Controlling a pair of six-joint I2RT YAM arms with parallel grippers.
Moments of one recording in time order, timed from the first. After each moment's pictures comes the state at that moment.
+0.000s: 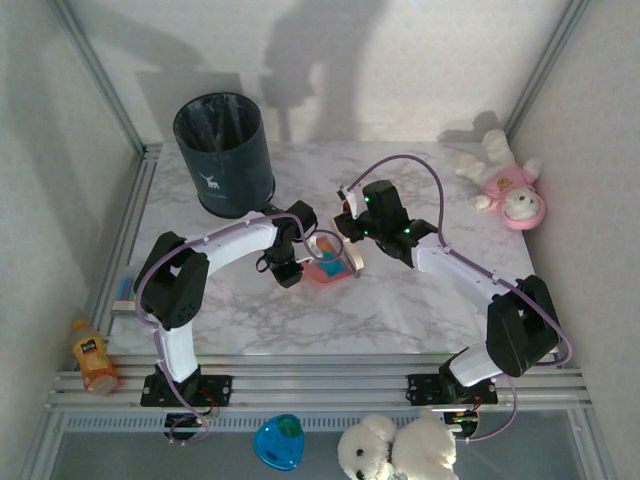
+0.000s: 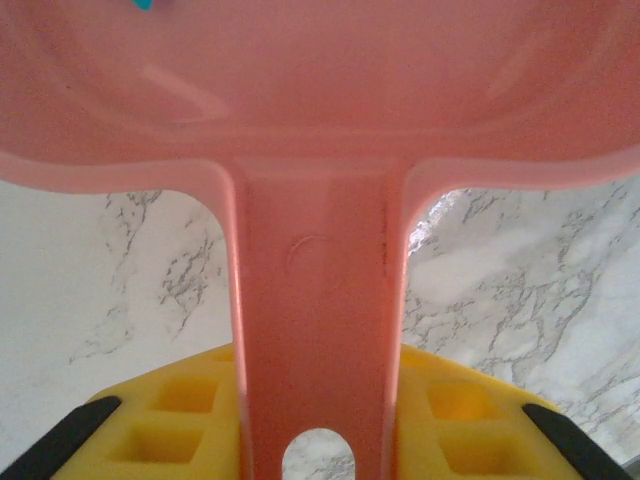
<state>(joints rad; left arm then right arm) -0.63 1.88 1.37 -1.04 0.04 0.33 0.61 1.48 1.07 -0.20 -0.08 -0.03</state>
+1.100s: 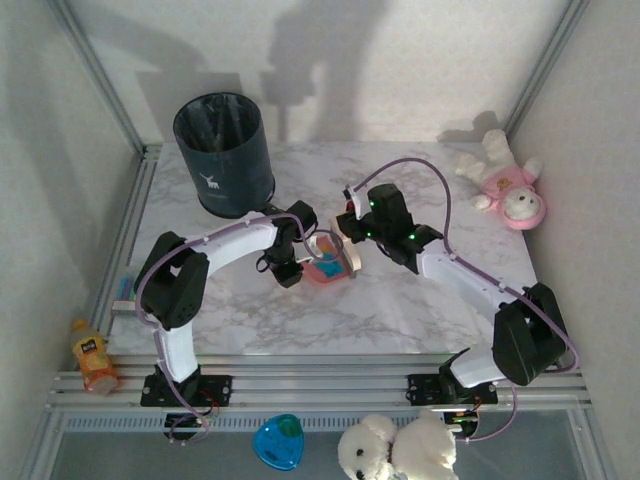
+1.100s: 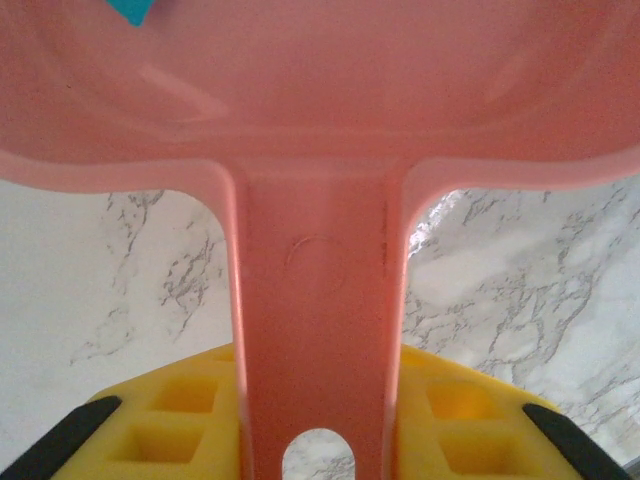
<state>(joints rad) -0.63 1.88 1.37 -1.03 0.04 0.33 0.61 1.42 1.01 -0.14 -0.06 0.04</state>
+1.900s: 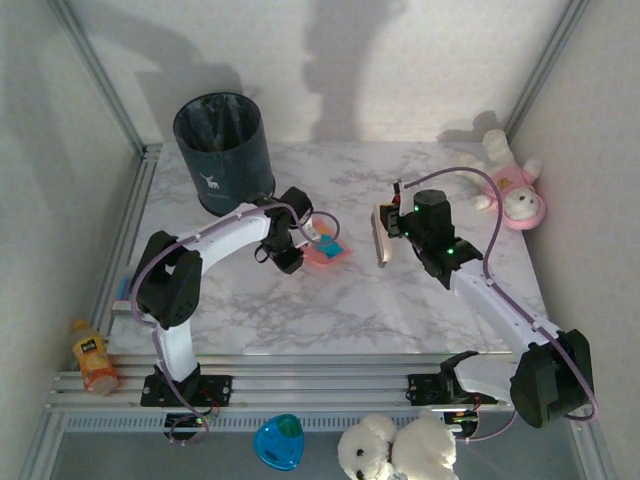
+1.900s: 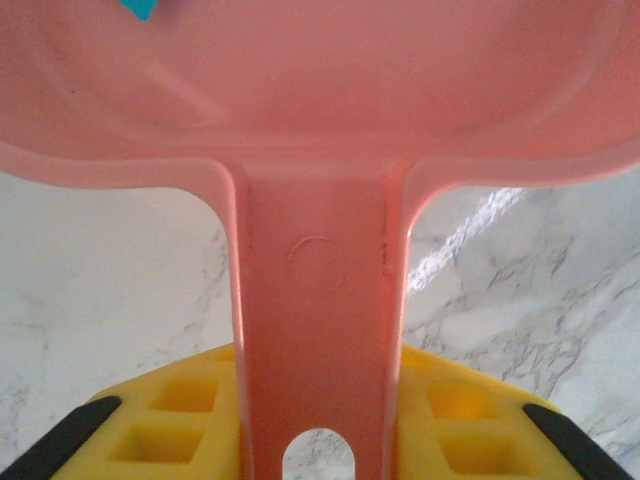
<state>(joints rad) -0.58 1.87 1.44 -1.00 0.07 0.23 0.43 1.18 0.86 -0.11 0.02 0.09</state>
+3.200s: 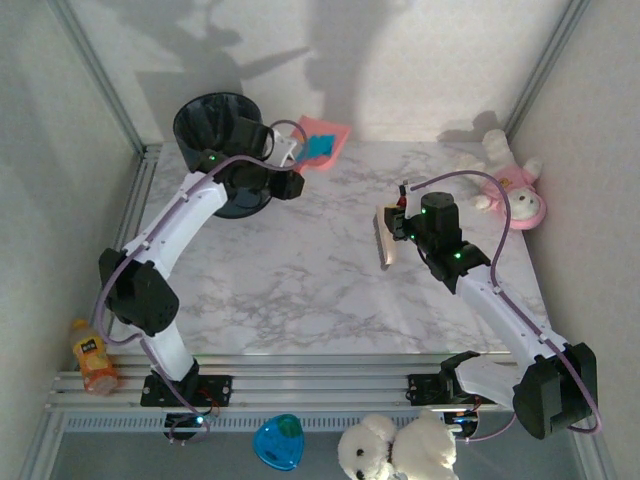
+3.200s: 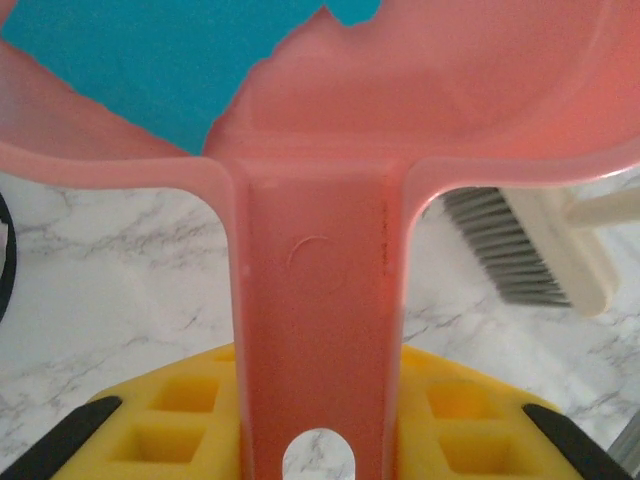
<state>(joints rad) -0.38 1.75 1.76 -0.83 0.37 -0.08 0.40 1.13 0.85 -0.16 -0.01 0.09</state>
